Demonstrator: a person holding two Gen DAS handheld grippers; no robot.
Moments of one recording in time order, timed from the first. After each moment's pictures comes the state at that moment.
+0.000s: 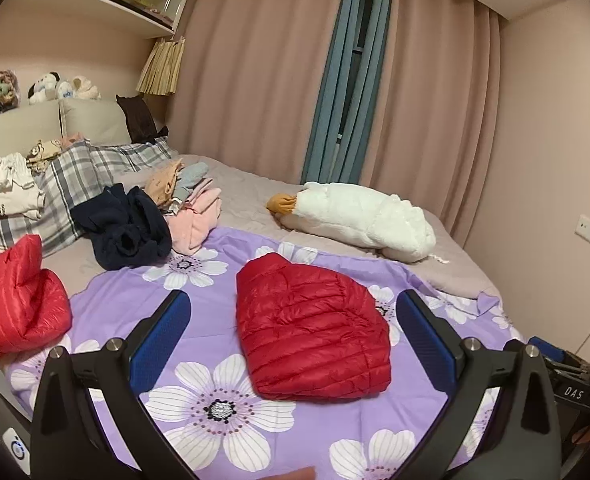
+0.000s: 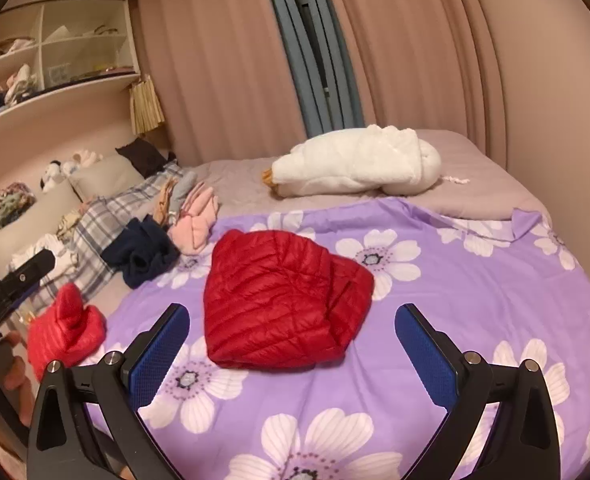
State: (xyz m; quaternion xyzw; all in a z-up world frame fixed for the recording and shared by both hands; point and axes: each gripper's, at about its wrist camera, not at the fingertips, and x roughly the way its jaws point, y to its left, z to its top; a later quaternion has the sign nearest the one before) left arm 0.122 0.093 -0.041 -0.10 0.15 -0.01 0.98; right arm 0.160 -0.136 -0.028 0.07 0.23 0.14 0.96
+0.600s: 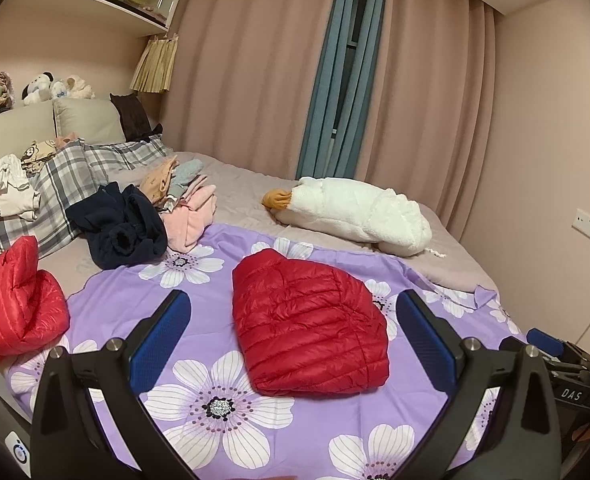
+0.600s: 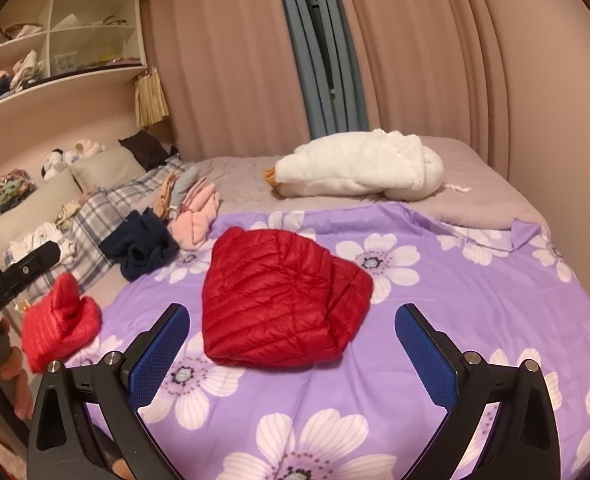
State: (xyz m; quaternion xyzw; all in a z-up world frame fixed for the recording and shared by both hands) left arm 0.121 0.095 -0.041 -0.10 0.15 -0.02 0.98; right arm 0.158 -0.131 -0.024 0.05 0.23 0.14 0.96
